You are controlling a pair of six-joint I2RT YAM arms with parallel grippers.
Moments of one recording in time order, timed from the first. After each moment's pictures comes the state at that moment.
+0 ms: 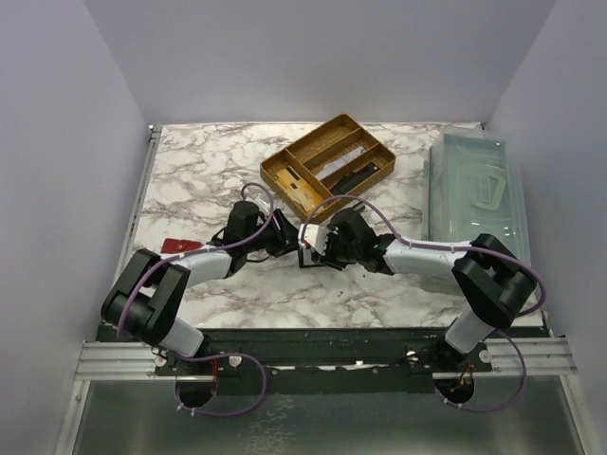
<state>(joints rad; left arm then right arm) -0.46 1.49 0.57 0.41 0.48 -1.00 0.80 1.63 0.82 0.04 -0.18 -0.59</state>
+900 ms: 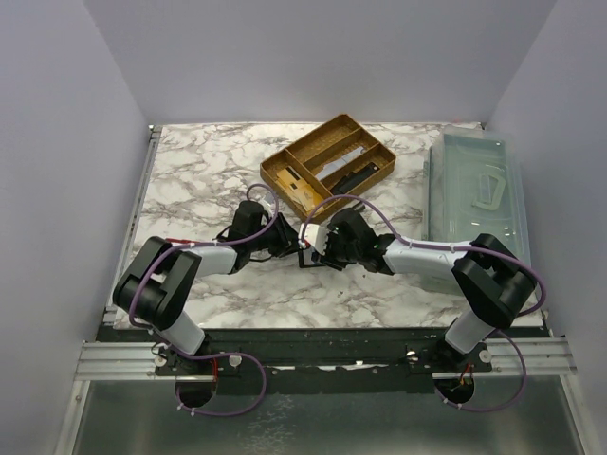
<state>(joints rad) -0.46 1.59 0.59 0.43 0.49 -0.99 0.80 1.63 0.82 0.04 -0.18 -0.59</state>
